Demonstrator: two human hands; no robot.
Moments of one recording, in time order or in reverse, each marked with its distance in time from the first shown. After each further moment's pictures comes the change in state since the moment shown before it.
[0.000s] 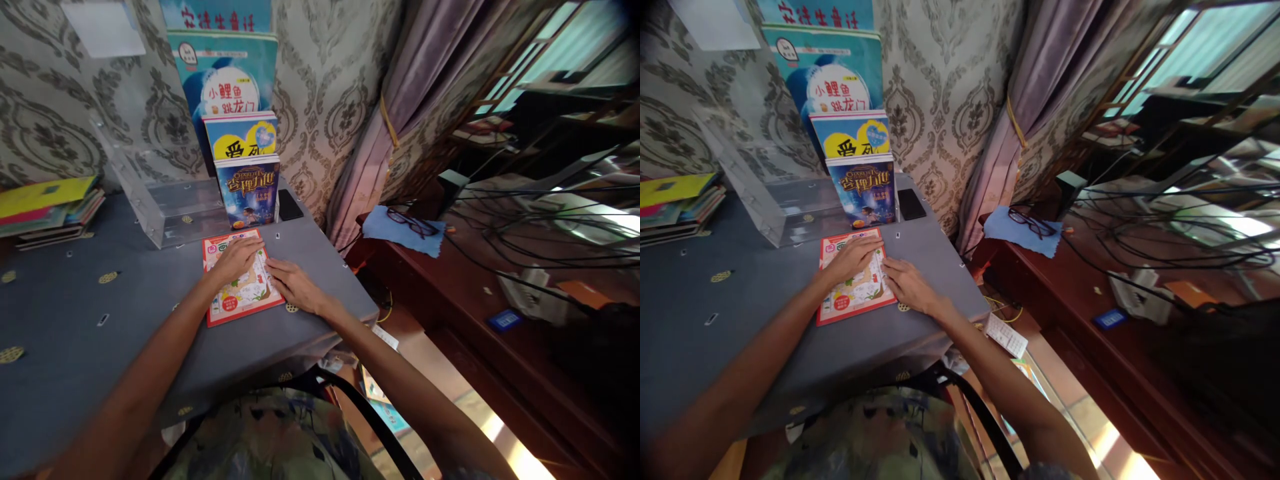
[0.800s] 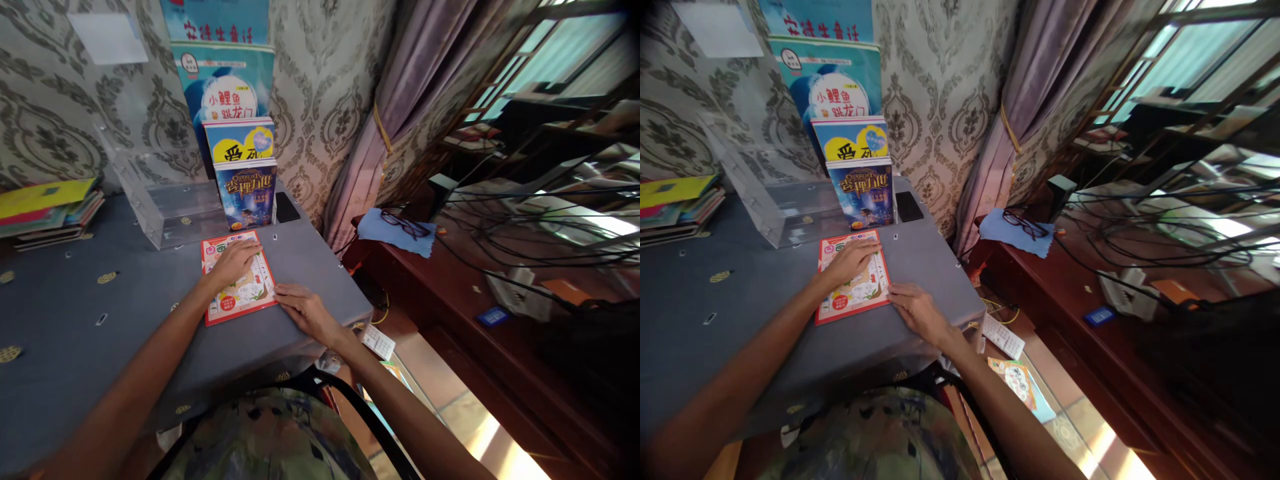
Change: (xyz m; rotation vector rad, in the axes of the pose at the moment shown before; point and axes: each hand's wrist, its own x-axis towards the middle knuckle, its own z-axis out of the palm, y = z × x) left_hand -0.004 0.007 0.000 0.023 0.052 0.024; right_hand -0.056 -0.030 0.001 0.040 0.210 -0.043
